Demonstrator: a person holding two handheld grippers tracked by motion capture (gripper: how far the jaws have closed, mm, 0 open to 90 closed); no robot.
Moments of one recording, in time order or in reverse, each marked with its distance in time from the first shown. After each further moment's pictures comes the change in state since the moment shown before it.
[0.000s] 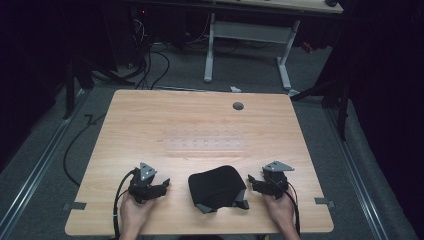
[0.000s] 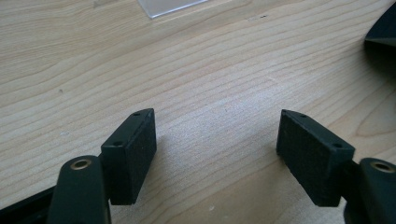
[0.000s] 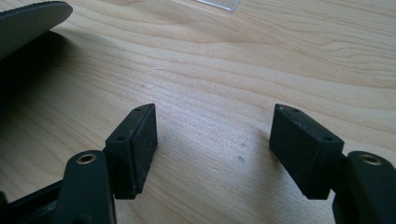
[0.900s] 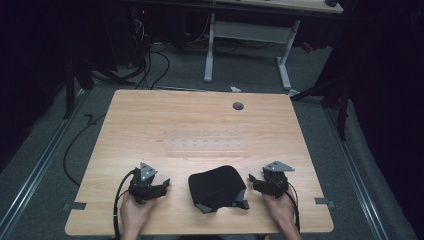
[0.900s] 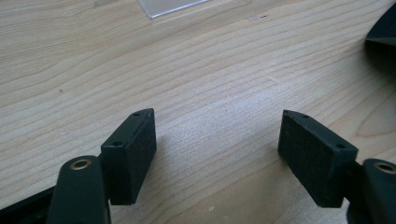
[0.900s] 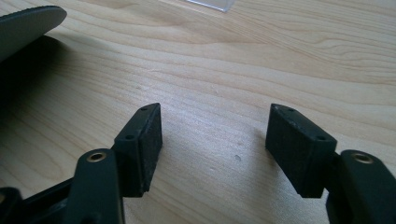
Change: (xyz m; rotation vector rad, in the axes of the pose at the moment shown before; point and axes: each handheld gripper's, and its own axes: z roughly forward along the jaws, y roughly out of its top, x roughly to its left) left arm -0.001 0.000 0.000 -0.002 0.004 0.001; right arm 0.001 0.000 -0.001 -0.004 -0.016 0.025
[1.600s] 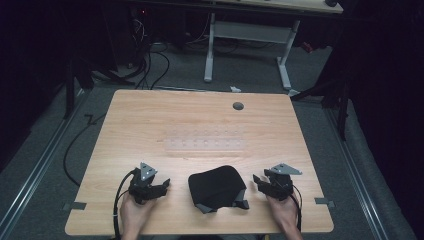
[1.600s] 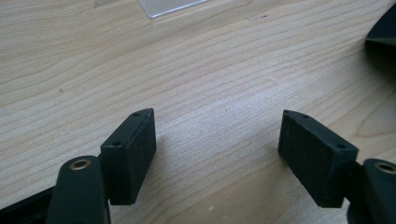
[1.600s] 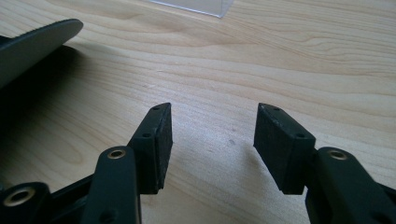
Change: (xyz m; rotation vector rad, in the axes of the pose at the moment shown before) left arm 0.000 0.000 0.000 0.001 0.002 0.000; right arm -0.004 -0.006 -0.016 -0.033 0.023 0.041
